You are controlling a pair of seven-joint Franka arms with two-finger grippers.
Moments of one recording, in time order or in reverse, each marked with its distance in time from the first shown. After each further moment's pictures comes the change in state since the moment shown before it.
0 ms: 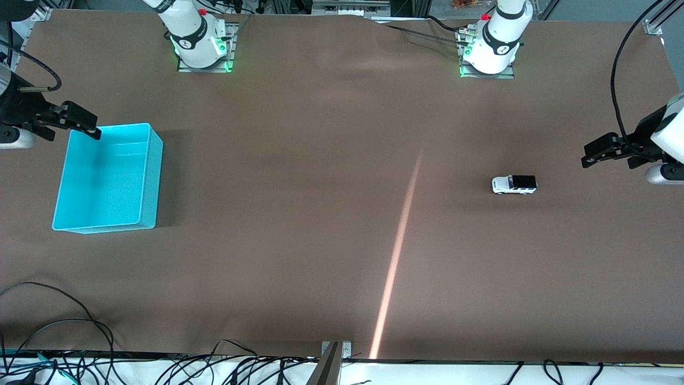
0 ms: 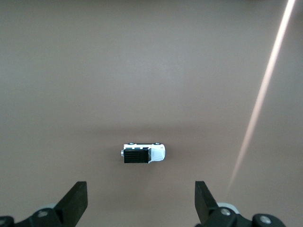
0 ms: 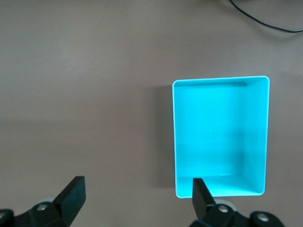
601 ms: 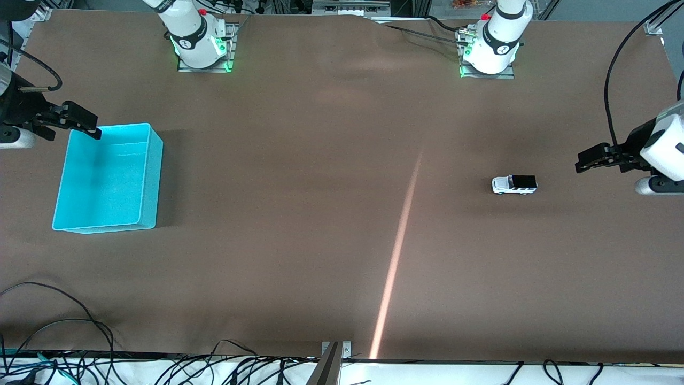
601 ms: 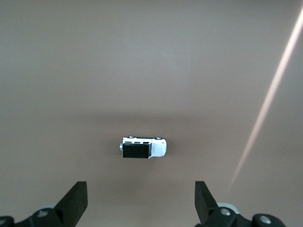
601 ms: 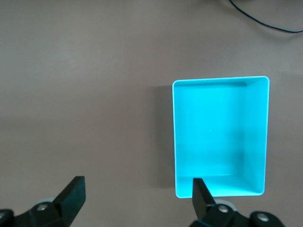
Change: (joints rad) left arm 0.005 0.042 0.004 -0.024 0.000 0.000 -0.054; right arm 0.000 0.000 0.000 0.000 -0.002 0.000 0.000
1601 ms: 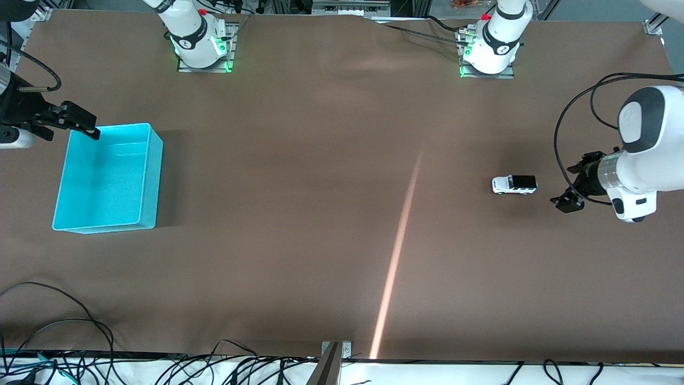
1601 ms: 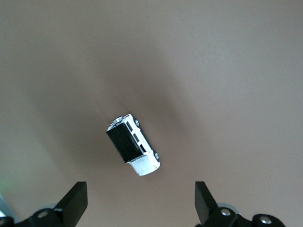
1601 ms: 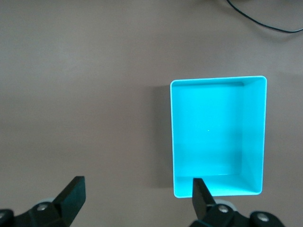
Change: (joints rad) left arm 0.038 0.098 0.002 -0.328 0.000 0.340 -1.048; right arm -0.001 0.000 -0.002 0.000 -0.006 0.000 0.000
